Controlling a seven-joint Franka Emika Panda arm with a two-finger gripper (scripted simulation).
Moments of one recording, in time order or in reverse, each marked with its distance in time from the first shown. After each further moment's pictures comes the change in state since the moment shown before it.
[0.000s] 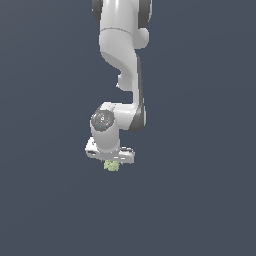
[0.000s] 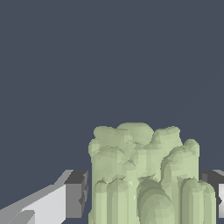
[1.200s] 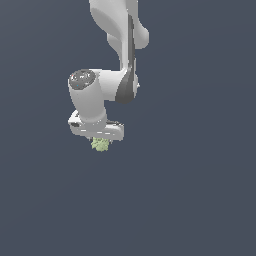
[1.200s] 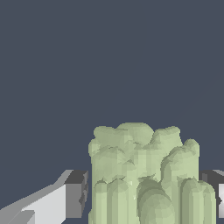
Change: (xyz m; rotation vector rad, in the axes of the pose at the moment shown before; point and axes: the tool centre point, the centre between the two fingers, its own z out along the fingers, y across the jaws) arm -0.043 0.050 -0.100 0.001 -0.001 0.000
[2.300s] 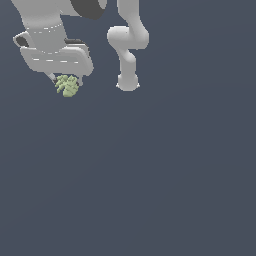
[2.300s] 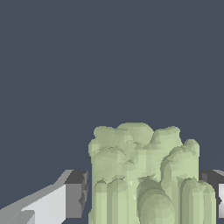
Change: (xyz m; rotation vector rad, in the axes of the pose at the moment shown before) arm -0.085 0.107 -0.213 0.001 0.002 0.002
